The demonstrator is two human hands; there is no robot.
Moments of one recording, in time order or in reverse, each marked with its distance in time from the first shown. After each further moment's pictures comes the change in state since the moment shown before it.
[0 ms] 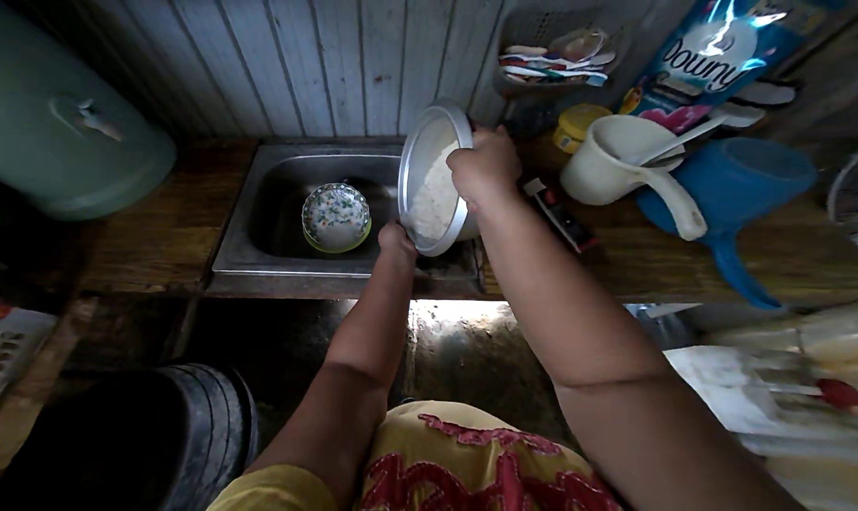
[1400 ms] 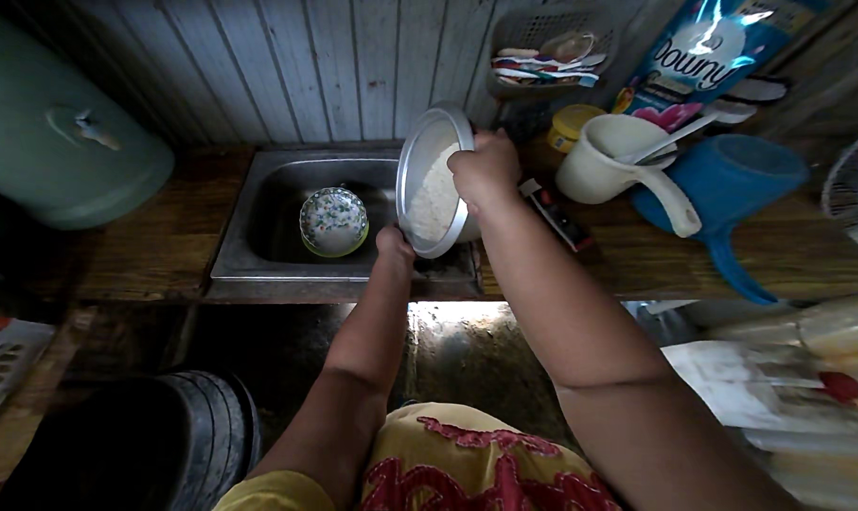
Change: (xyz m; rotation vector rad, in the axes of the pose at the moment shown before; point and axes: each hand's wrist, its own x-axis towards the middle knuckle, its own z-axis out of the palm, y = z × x) left_hand -0.002 0.000 -0.001 -0.051 -0.042 0.015; right_hand 0.002 0.007 -0.005 0.039 0.017 0.010
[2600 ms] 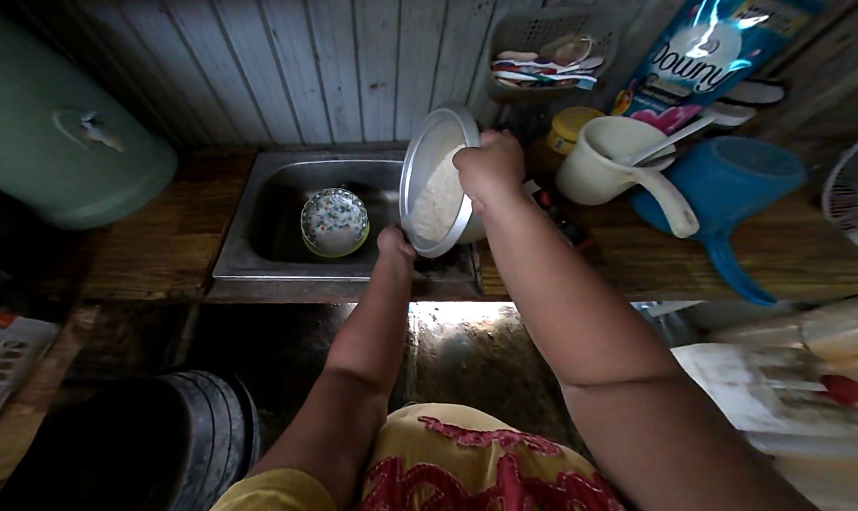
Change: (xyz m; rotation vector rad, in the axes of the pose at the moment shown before) left_hand -0.006 0.002 0.001 -0.037 0.007 -0.044; right_hand 0.004 0.000 -0.005 0.003 0.005 0.022
